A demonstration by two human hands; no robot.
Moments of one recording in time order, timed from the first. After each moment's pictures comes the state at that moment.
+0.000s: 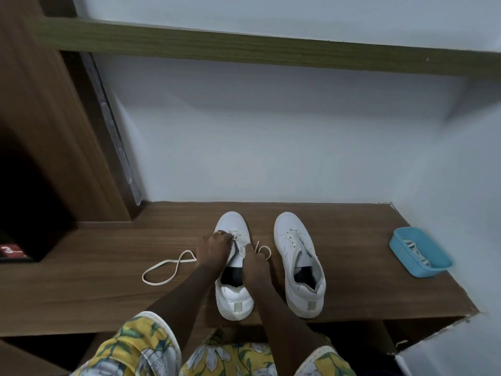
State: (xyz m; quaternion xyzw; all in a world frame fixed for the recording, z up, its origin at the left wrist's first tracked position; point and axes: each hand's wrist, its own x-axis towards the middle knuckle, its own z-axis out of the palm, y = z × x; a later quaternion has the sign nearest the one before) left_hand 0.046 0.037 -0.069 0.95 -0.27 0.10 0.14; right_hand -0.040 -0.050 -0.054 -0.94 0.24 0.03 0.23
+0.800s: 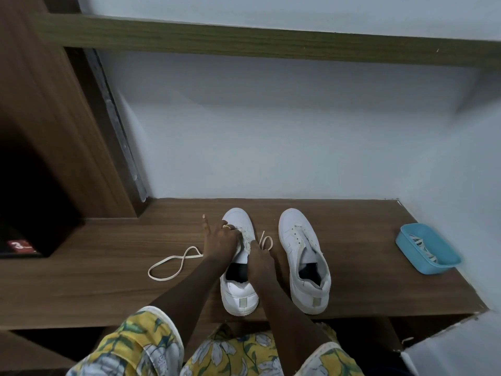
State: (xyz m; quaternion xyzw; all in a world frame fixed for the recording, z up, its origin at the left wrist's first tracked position) left_hand 0.043 0.031 -0.062 0.95 -0.28 0.09 0.00; right_hand -0.041 -0.048 -0.054 -0.94 0.24 0.03 0.24
